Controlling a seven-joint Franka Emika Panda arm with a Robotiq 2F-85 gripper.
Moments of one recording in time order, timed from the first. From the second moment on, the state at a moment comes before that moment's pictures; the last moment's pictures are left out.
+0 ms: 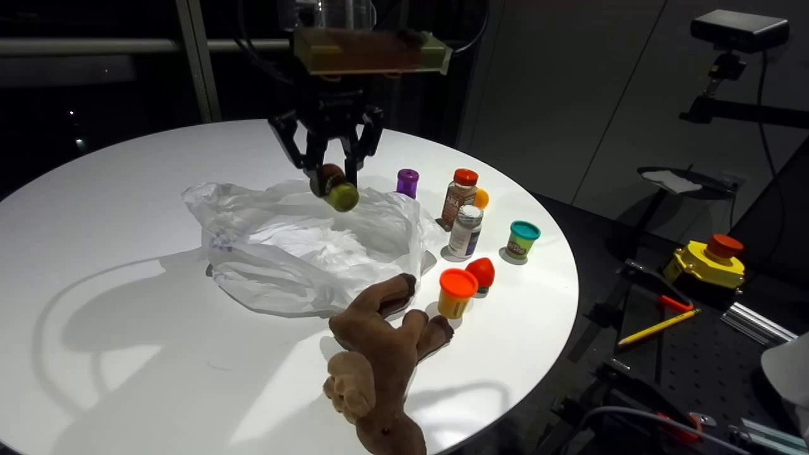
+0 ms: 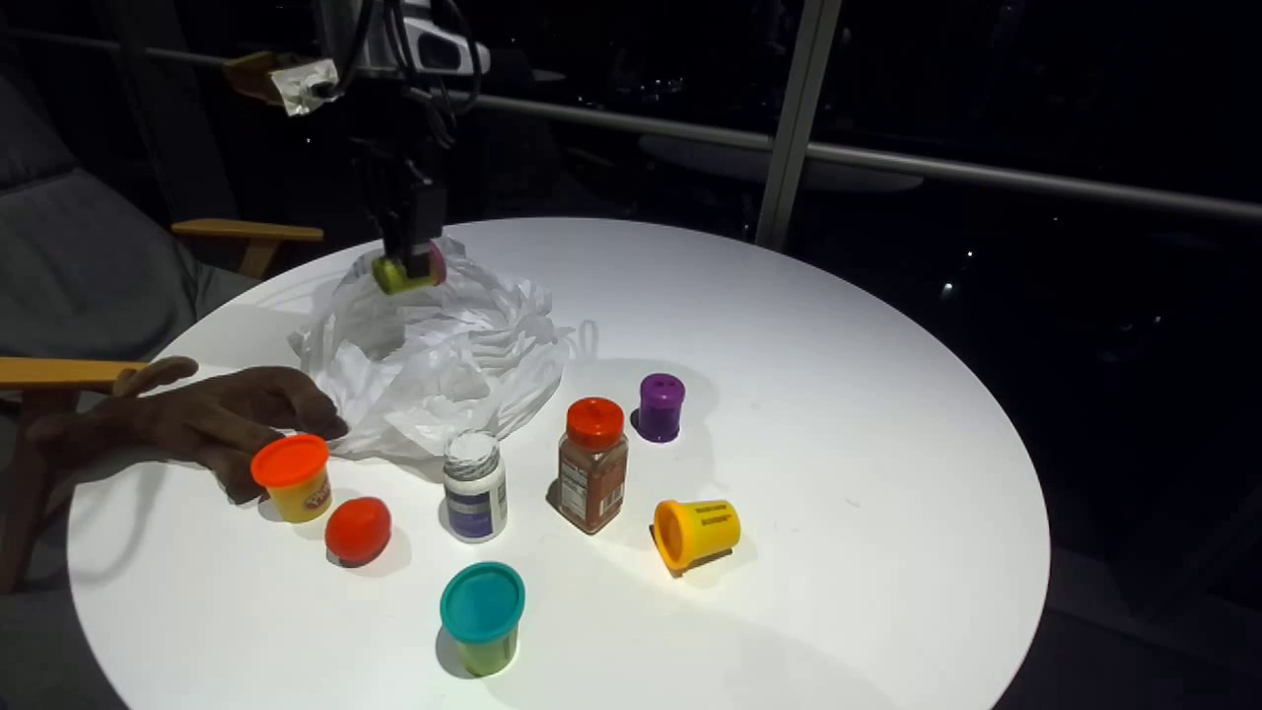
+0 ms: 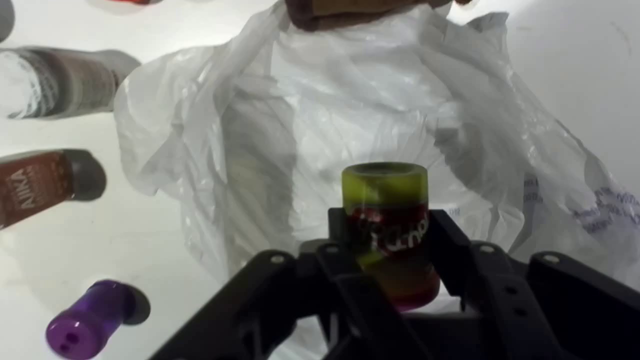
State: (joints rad) arm 0.33 0.44 0.01 -1.90 -0.06 2.30 0.65
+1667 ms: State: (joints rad) arm 0.21 0.66 -0.20 -1.74 -0.43 2.65 0.92
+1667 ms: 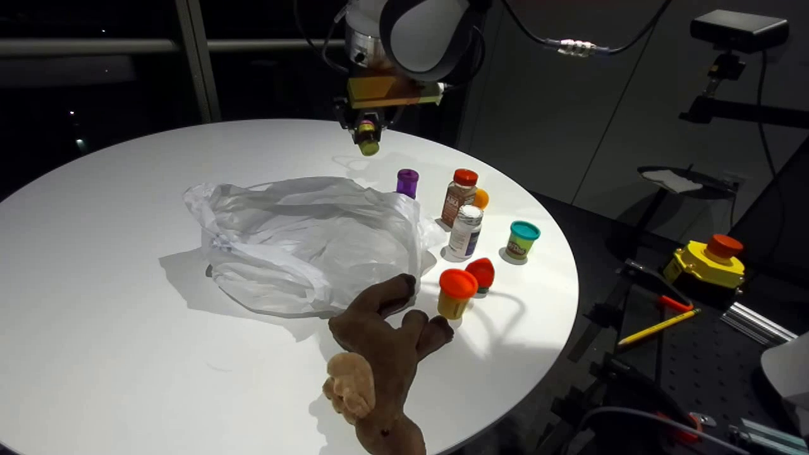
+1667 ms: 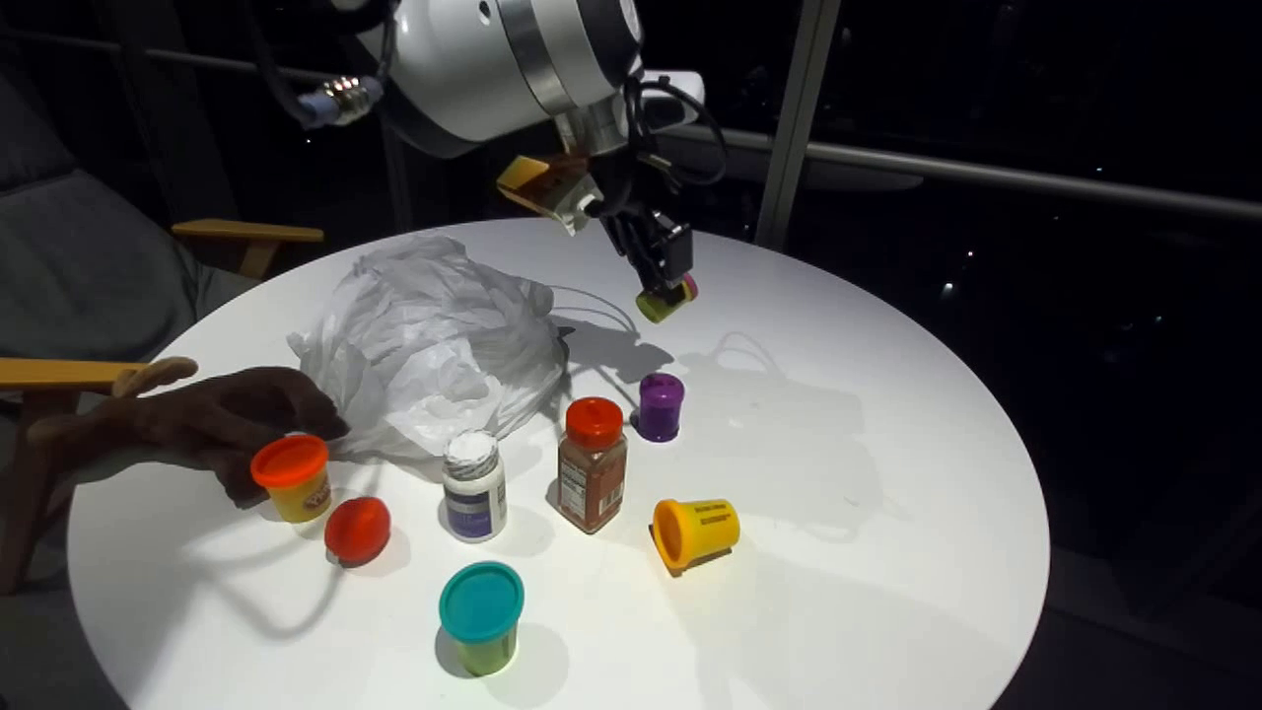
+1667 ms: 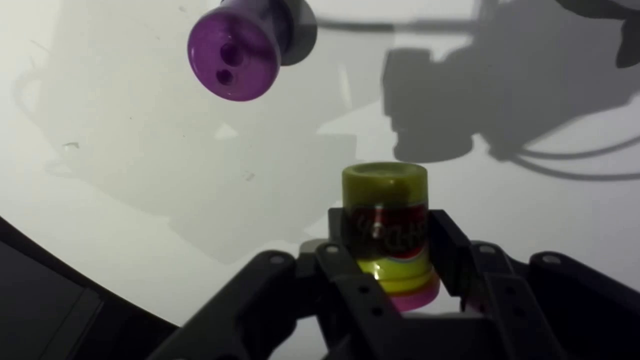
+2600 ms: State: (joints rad) arm 0.12 0.77 -0.29 -1.63 -0.27 2.52 0.90
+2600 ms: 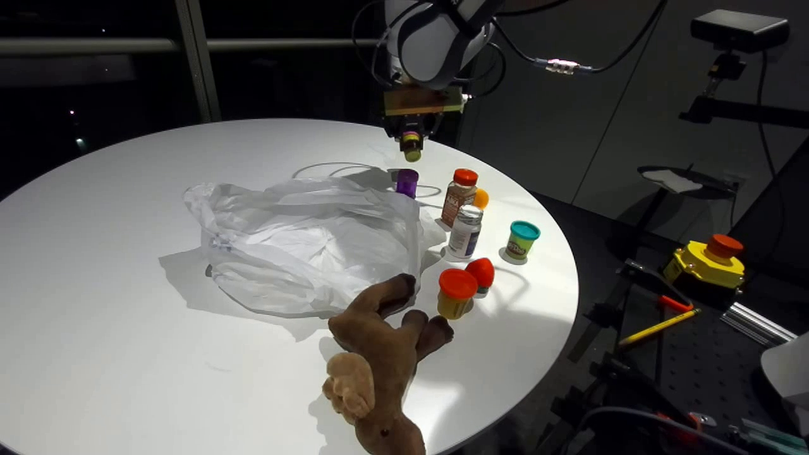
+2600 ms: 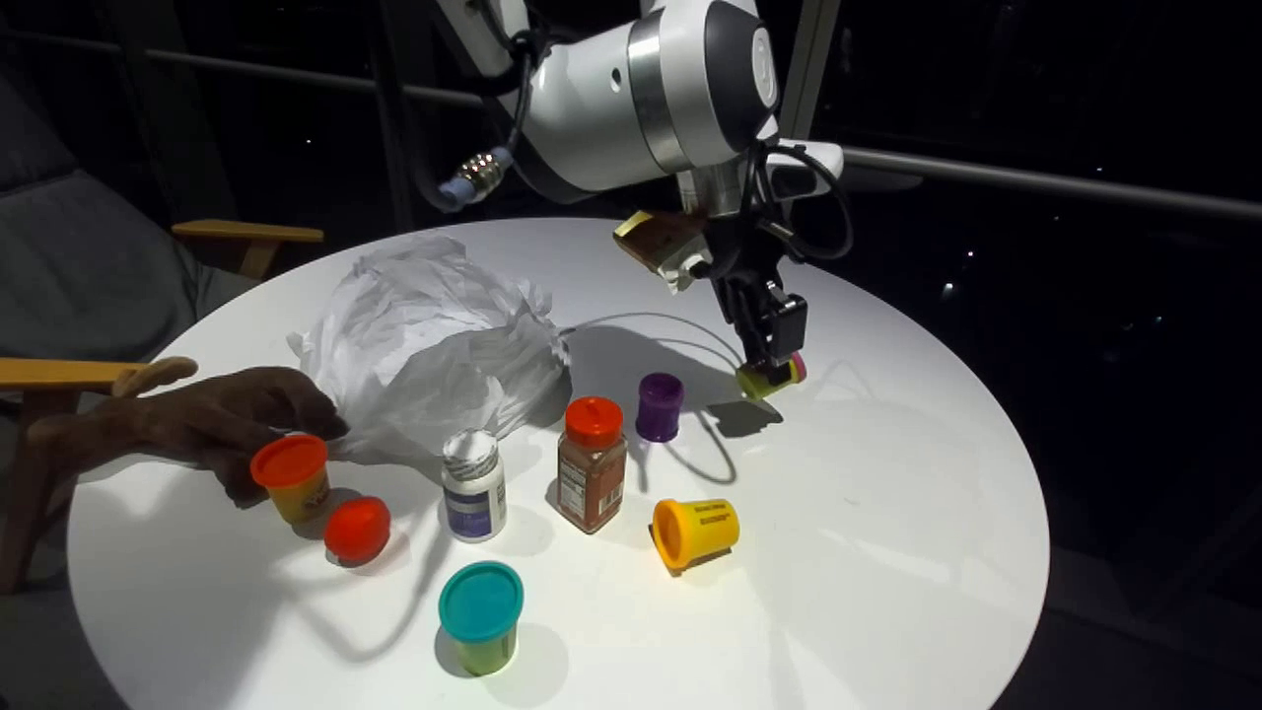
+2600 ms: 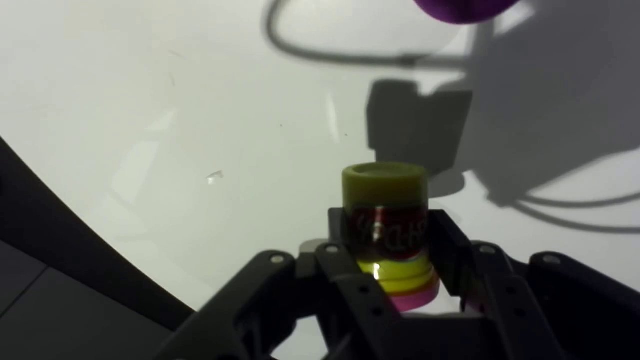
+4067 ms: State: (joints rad) arm 0.14 0.34 -0.19 -2.05 -0.20 2.62 0.76
